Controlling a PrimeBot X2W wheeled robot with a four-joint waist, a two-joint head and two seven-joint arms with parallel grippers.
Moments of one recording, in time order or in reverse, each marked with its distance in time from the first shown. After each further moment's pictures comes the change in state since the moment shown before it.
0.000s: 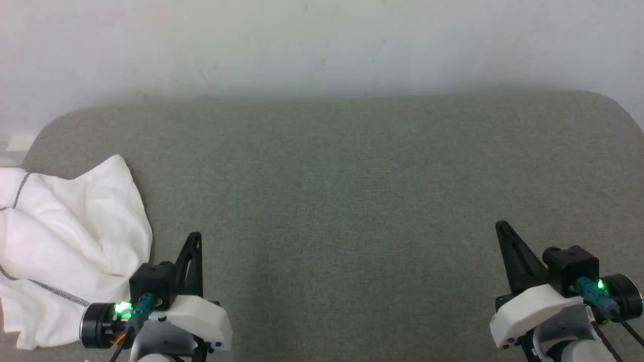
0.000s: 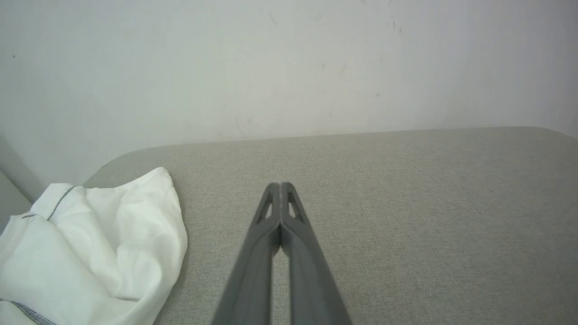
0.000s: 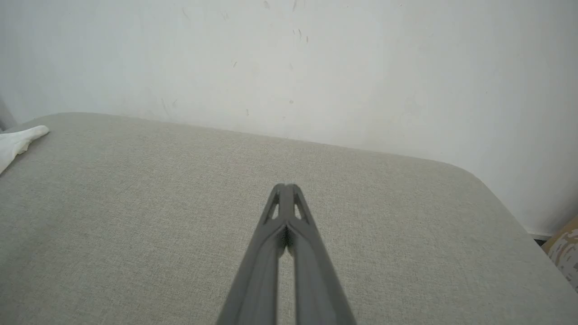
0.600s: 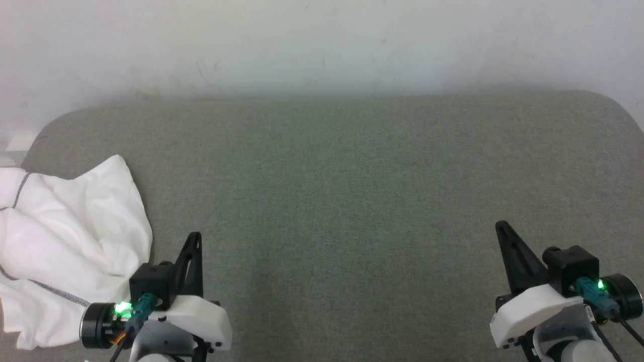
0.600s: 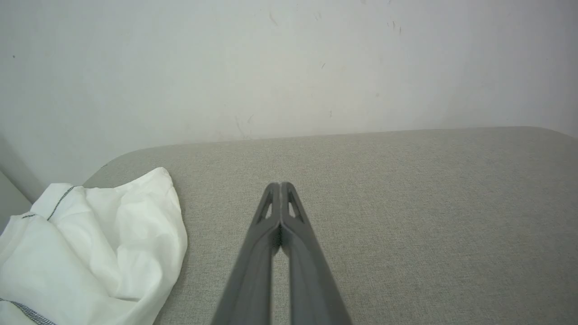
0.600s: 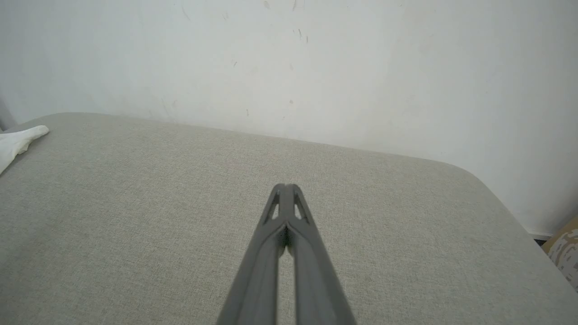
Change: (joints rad) left arm 0.000 0.000 0.000 0.000 0.000 0.000 0.000; right arm 0.000 0.000 0.000 0.000 0.000 0.000 0.000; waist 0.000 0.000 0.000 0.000
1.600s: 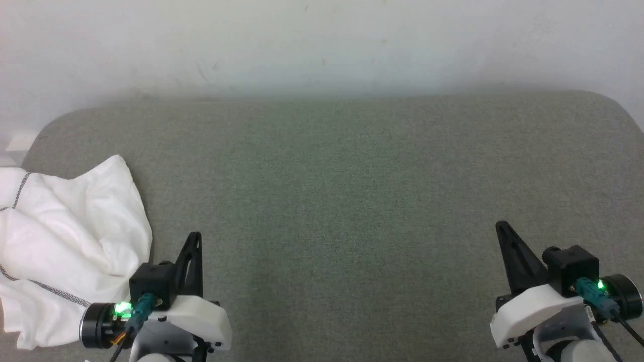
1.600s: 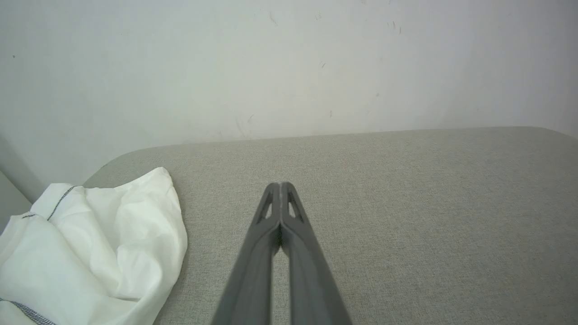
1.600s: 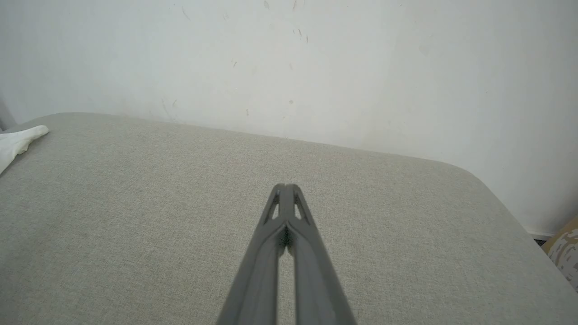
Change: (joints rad) left arm 0.000 0.000 0.000 0.000 0.000 0.000 0.000; right arm 0.000 0.000 0.000 0.000 0.000 0.000 0.000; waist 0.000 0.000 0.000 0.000
